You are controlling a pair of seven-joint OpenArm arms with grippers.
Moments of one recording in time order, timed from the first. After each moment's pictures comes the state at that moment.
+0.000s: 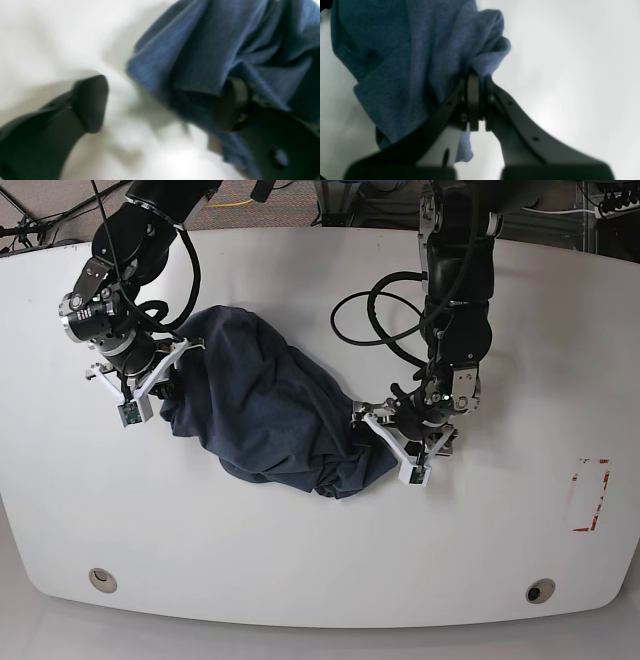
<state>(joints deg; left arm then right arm) -17.3 4.9 -4.1 63.5 -6.5 -18.8 30.1 -2.0 -0.6 31.3 111.8 18.8 40.9 -70.8</state>
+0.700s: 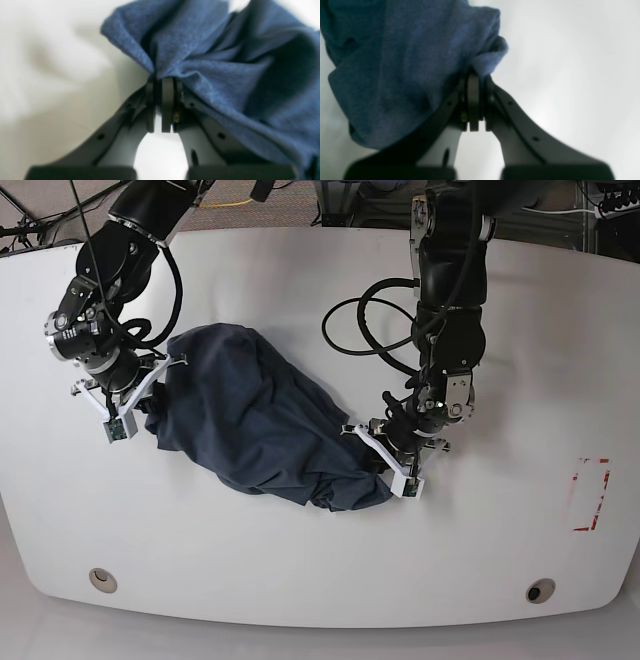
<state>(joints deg) -16.8 5.5 -3.9 68.7 -6.6 -19.4 30.0 3.1 4.9 31.3 106.2 18.6 41.0 -70.6</state>
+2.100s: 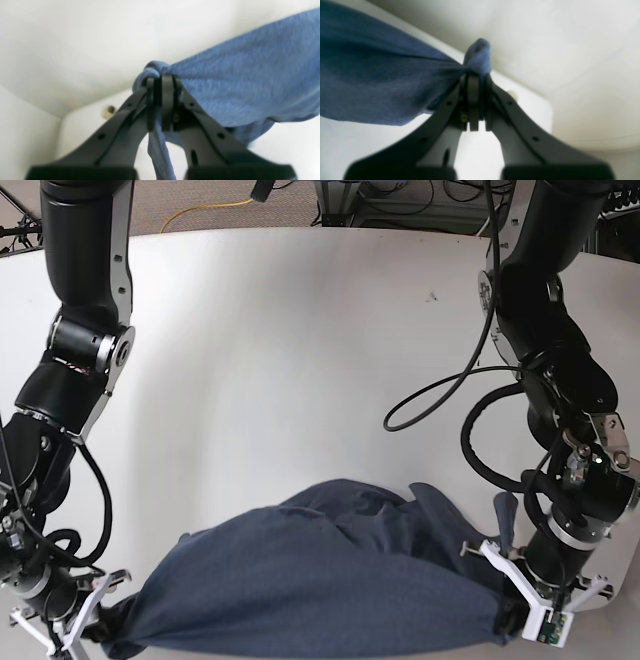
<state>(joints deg) -38.3 -8.8 -9.0 108.4 -12.8 -27.4 62.6 51.7 20.9 11.8 85.0 19.3 41.4 -71.0</state>
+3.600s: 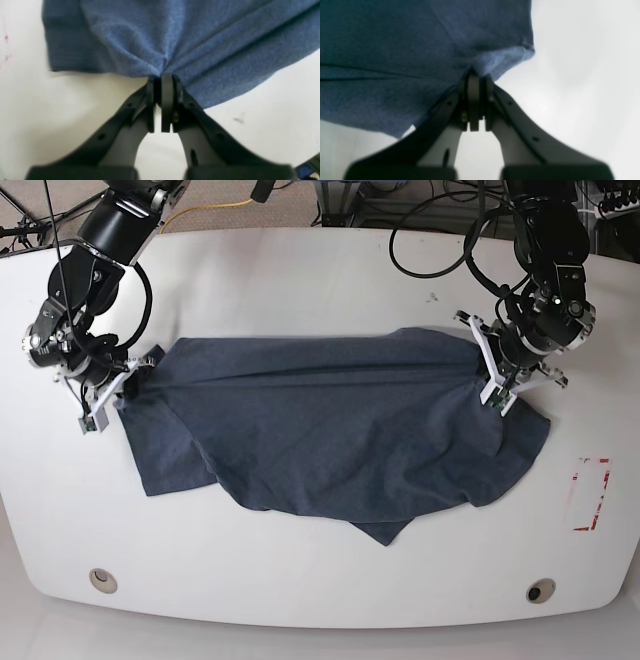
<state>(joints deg) 9.0 -13.2 -11.3 114.3 -13.6 -33.7 66.9 4.8 11.1 37.0 89.6 21.0 41.1 -70.6</state>
